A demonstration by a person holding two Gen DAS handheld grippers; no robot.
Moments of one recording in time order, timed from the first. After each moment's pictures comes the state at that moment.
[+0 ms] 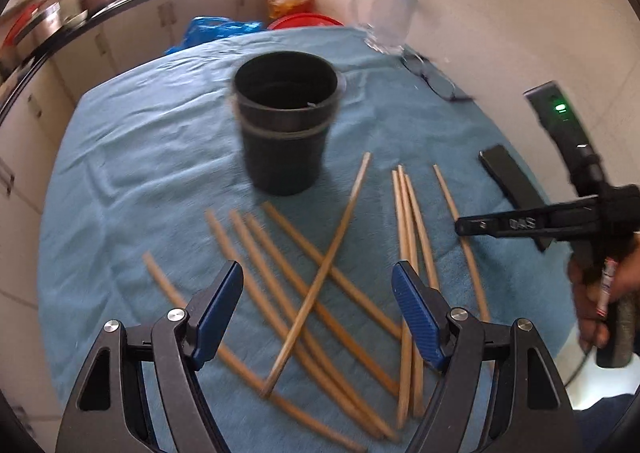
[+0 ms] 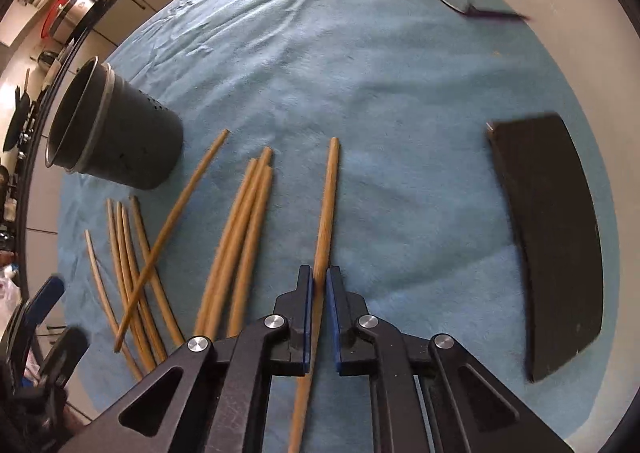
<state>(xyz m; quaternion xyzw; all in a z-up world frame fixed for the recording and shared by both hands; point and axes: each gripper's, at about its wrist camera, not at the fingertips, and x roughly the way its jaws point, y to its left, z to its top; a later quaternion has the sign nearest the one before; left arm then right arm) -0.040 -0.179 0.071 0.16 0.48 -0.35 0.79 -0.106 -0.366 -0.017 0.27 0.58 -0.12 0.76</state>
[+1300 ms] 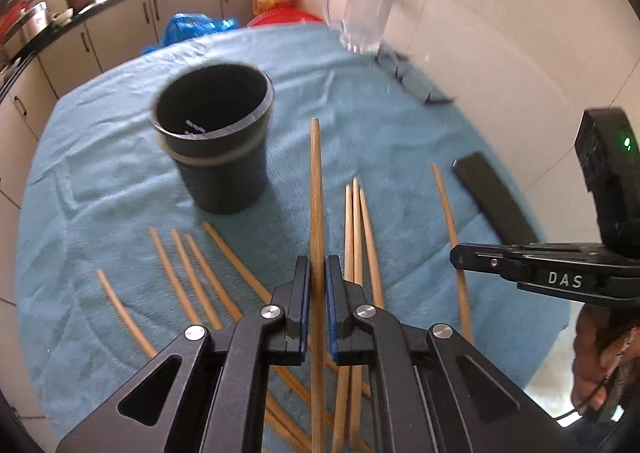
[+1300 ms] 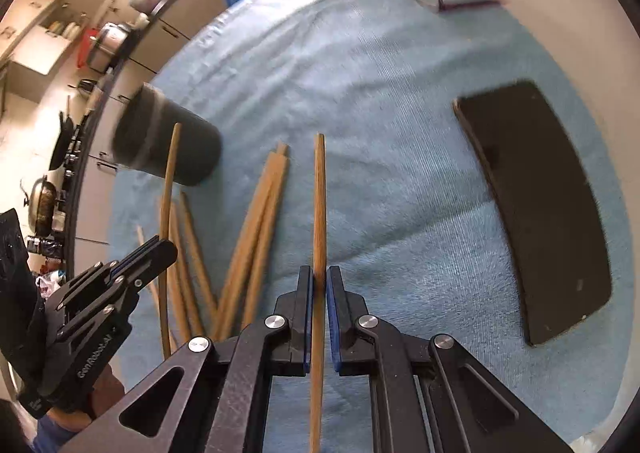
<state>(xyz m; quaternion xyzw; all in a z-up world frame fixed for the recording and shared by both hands) -0.054 -0.201 0.085 0.13 0.48 -0.36 0.79 -0.152 -0.374 0.007 0.33 0.51 -0.06 0.79</state>
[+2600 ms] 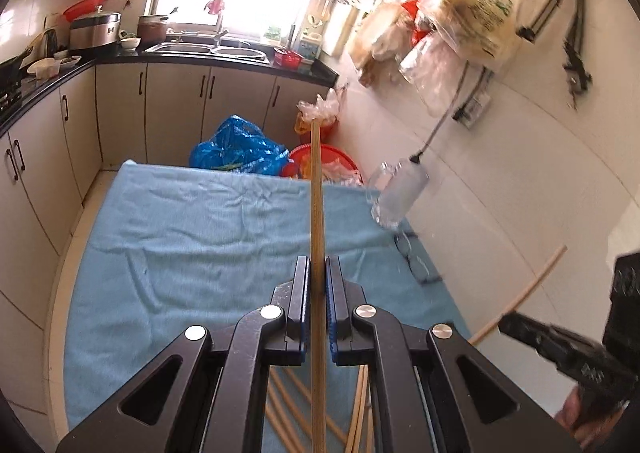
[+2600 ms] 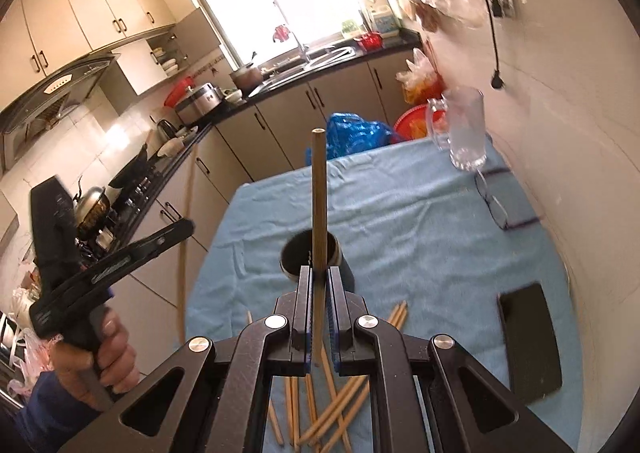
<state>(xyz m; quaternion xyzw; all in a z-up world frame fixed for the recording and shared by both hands) 0.029 -0.128 0.224 -0.05 0.36 -0.34 0.87 -0.156 -0.304 0.186 0.21 0.32 -0.03 0.92</state>
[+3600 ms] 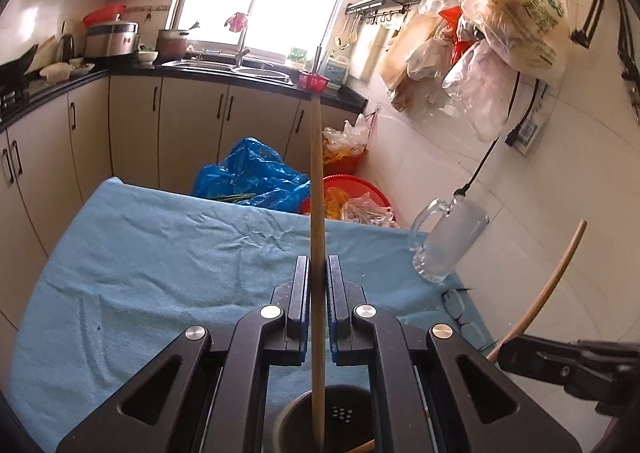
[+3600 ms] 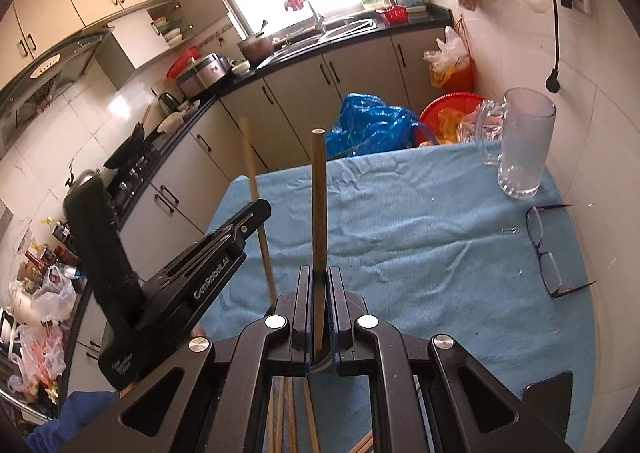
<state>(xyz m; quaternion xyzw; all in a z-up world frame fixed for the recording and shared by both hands) 0.115 -0.206 0.147 -0.07 0.31 -0.29 0.90 -0.014 -0.336 0.157 0.20 0.37 0.01 0.91</state>
